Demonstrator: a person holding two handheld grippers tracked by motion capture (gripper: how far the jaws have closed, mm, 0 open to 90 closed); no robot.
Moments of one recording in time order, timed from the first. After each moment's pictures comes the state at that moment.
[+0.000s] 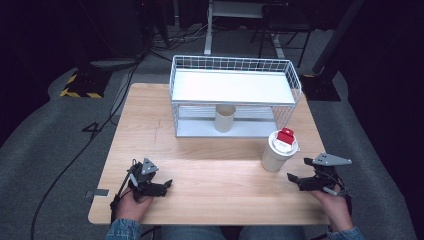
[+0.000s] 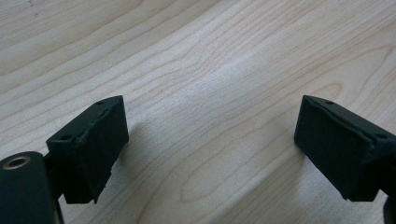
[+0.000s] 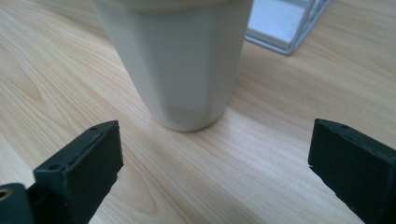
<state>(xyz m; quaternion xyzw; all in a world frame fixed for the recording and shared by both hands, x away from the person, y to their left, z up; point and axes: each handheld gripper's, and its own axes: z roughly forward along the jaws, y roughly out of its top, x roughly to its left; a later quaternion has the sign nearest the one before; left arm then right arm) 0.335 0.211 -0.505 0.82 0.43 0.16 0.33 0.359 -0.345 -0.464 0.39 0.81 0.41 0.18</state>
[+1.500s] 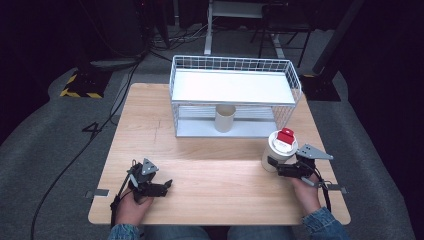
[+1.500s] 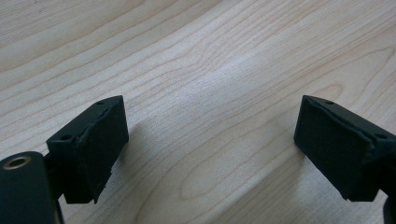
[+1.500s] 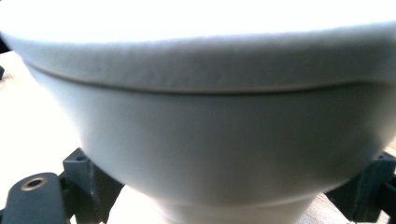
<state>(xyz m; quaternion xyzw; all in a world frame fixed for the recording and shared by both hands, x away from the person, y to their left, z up) 0.333 0.210 -0.505 0.82 0.44 0.16 0.33 0.393 -0.297 -0.482 0.35 0.74 0.53 0.22</state>
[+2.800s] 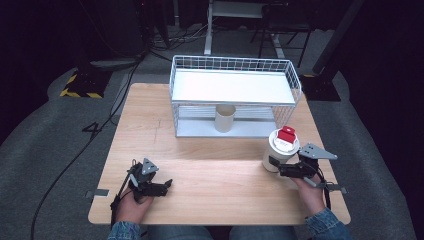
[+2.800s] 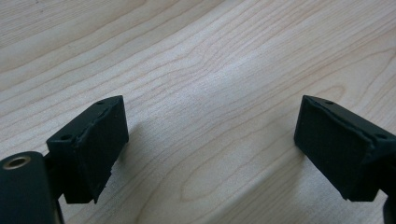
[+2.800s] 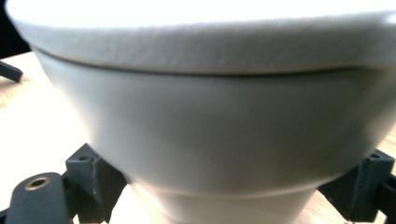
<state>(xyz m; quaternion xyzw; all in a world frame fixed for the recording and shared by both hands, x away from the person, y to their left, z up) 0.334 0.210 -0.505 0.82 0.44 0.16 0.33 0.384 -0.295 -0.460 0.33 0.75 0.53 0.22</state>
